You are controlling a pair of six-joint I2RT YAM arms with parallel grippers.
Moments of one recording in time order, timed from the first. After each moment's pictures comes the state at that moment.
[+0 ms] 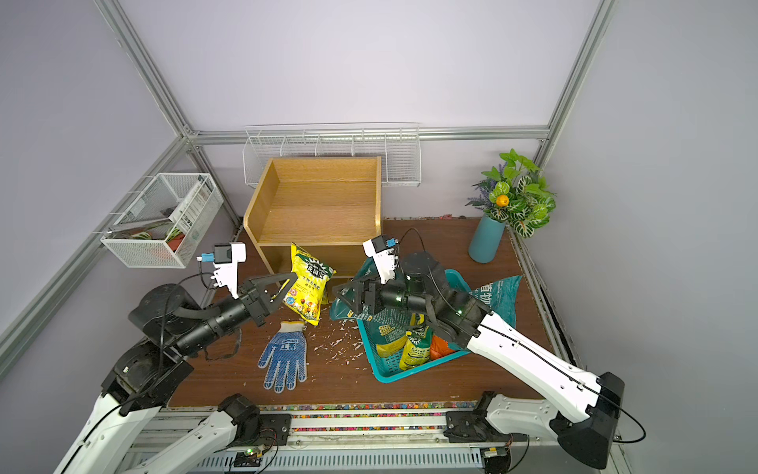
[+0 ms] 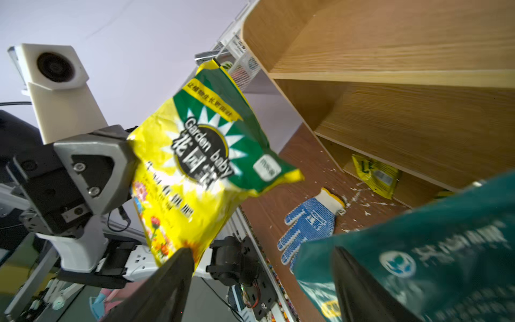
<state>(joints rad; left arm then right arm) -0.61 0.69 1.12 -0.43 0.36 -0.54 0.88 1.18 1.18 -0.21 -0.38 0.63</state>
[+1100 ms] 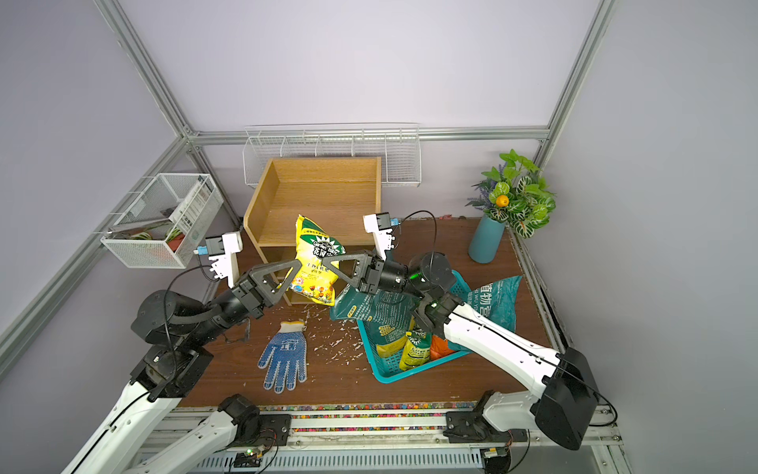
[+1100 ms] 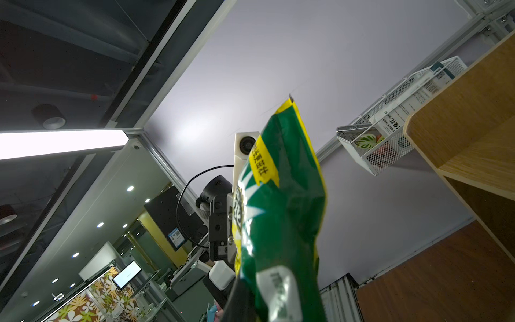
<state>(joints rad) -0.60 0.70 0.97 0.04 0.46 -0.81 0.82 1.30 1.07 0.68 -0.67 1.05</state>
